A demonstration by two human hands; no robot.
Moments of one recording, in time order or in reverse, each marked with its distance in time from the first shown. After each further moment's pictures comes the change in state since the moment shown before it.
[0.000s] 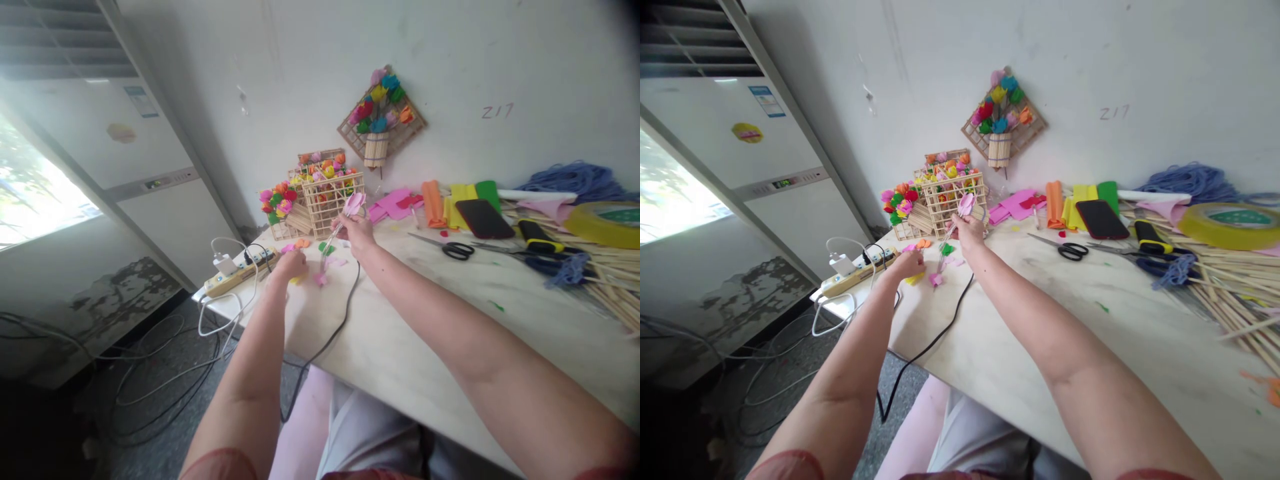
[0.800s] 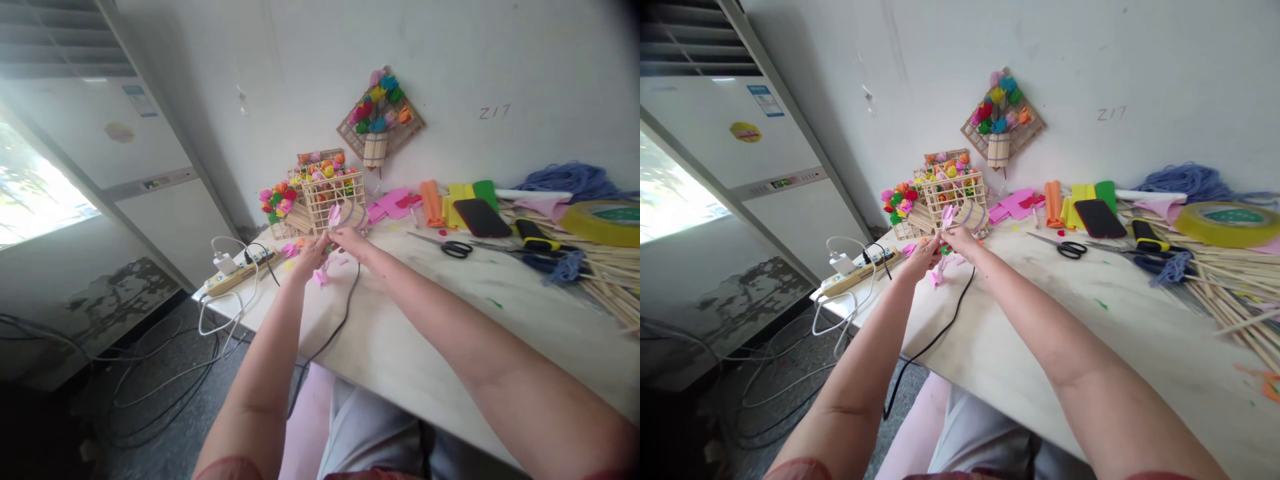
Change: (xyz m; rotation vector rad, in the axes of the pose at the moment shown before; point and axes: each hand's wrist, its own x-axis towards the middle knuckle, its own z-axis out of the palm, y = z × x) left_hand -0.018 0.062 -0.020 -1.288 0.020 0.009; right_hand -0.003 0.013 -0.013 -0.611 -0.396 -0.019
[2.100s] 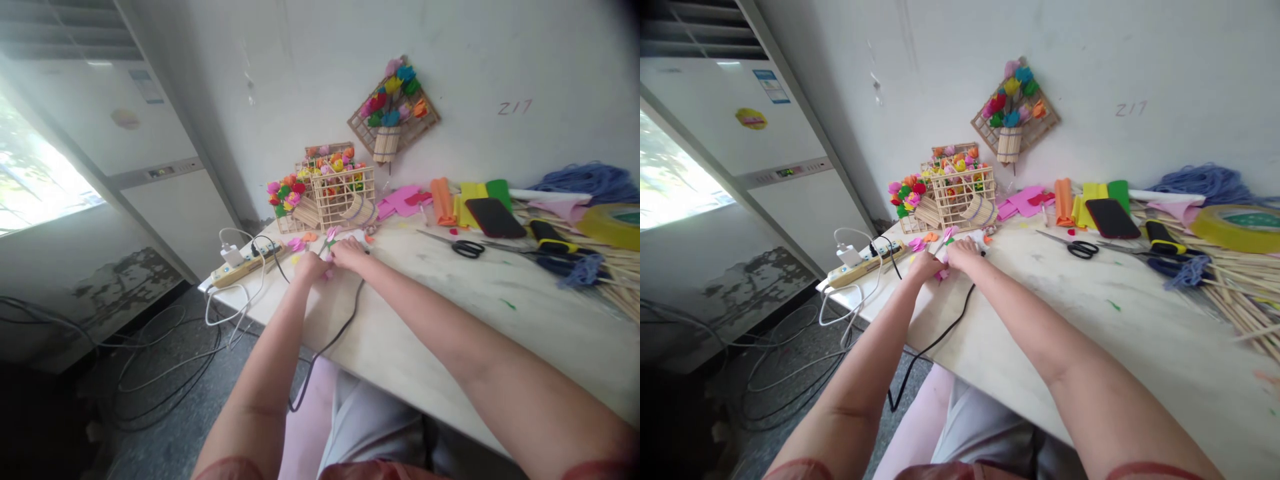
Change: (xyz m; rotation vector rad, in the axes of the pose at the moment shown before) left_hand 0.003 -0.041 -0.016 0.812 0.188 -0.303; right_hand -0.007 0.007 0.034 -1.244 -0.252 -0.124
